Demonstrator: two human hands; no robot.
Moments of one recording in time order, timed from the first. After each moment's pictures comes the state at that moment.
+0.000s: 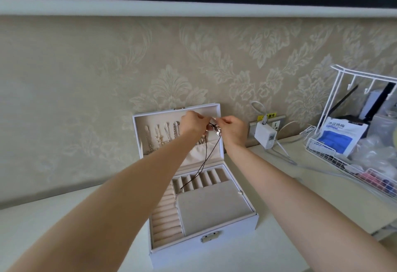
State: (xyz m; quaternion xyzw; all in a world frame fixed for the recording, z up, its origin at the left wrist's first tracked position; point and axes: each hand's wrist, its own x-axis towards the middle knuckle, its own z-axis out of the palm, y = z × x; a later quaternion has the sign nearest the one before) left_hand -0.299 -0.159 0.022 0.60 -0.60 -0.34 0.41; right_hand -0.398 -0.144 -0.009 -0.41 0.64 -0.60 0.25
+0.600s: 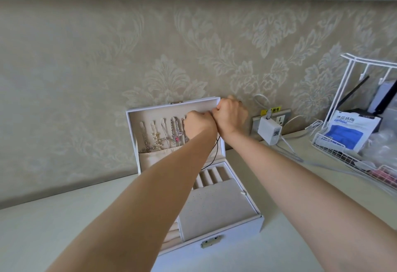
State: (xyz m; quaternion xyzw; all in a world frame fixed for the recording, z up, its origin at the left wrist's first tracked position) left_hand -0.333 -0.164 0.006 0.68 -0.44 -0.32 0.48; right_hand -0.398 -0.173 0.009 -0.58 0.74 -0.32 -0.09
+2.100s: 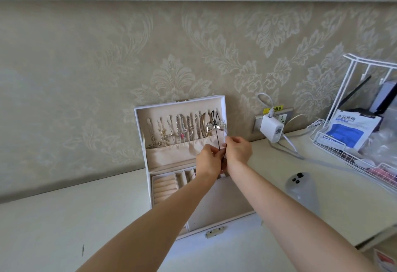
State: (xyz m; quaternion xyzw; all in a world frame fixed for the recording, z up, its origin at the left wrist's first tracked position) left_hand -0.316 -0.102 -0.069 0.57 -0.54 -0.46 0.41; right_hand -0.384 -0.125 -0.065 -0.23 0.65 -0.65 0.32
